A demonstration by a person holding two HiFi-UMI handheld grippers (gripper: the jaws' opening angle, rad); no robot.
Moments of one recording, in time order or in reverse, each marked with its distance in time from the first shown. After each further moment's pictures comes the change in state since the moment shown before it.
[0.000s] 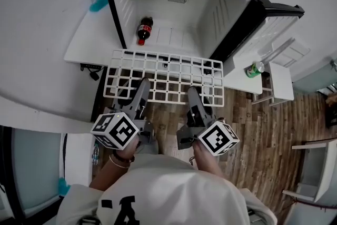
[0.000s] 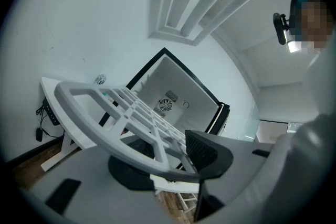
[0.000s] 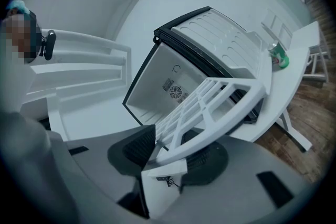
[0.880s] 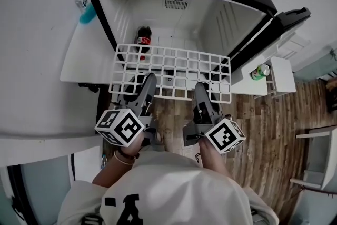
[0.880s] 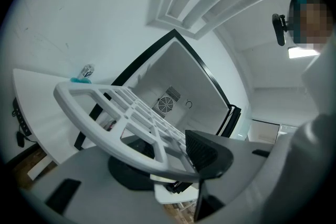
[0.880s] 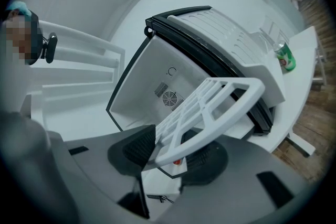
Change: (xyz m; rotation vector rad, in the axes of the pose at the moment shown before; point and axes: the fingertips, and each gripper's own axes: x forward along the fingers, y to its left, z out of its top) left arm 0.094 0.039 0.030 -0.022 0.075 -0.100; right arm 0.082 -0.015 0.022 -0.010 -0.083 -0.084
